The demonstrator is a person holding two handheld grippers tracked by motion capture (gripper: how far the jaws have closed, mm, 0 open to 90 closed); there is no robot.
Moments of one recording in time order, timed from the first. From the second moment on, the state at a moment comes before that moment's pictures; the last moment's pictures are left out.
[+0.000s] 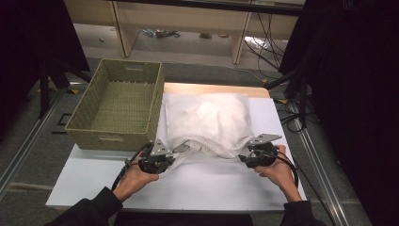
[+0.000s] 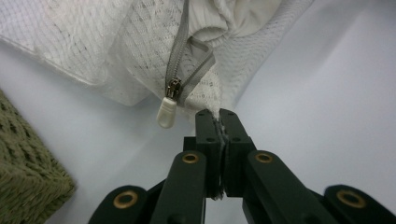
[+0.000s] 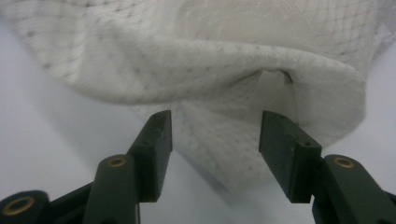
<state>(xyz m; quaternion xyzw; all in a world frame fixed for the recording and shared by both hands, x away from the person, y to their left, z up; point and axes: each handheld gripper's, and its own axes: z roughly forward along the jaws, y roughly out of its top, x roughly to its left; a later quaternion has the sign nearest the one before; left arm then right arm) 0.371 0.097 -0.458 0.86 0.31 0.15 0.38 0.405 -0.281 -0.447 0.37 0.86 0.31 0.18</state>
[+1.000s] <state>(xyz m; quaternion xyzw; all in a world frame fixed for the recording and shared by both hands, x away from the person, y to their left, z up) 0.344 0.124 -0.452 0.86 0.31 0.14 0.38 0.341 -0.316 -0.418 0.34 0.89 0.25 0.18</state>
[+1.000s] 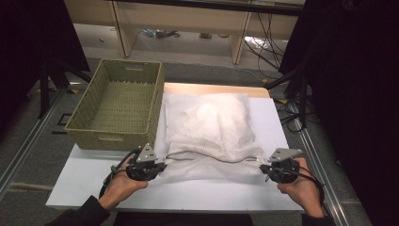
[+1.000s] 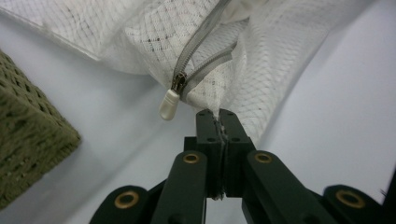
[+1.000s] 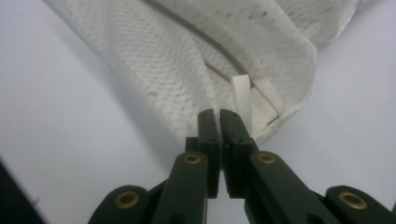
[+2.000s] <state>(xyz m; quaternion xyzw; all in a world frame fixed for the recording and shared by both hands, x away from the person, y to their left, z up) 0.332 0.132 -0.471 0.85 0.38 0.07 0.35 0.342 -0.269 -0.418 0.31 0.85 0.39 0.18</state>
